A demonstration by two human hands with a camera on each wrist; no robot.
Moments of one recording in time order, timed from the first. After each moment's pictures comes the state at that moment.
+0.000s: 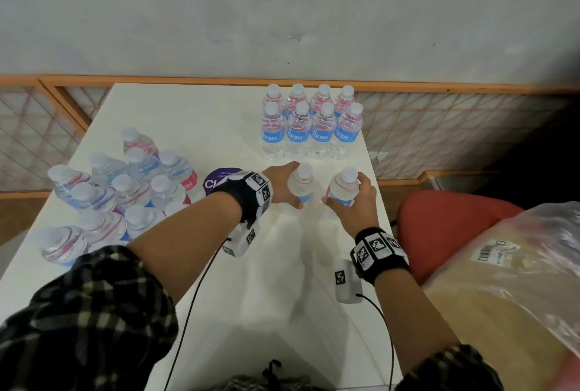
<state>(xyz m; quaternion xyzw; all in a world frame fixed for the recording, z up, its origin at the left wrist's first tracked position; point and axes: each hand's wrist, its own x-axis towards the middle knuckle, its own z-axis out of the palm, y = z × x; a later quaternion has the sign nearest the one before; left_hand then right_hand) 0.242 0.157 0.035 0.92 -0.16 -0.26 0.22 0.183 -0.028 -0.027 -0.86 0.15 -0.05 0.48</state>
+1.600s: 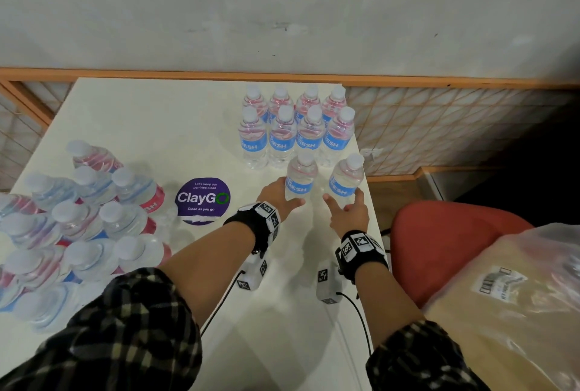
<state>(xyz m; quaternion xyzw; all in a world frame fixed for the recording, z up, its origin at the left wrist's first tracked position) 0.276 0.109 -0.047 0.91 0.01 -0.20 0.37 0.241 -0.049 -0.091 -0.78 0.34 0.01 0.52</state>
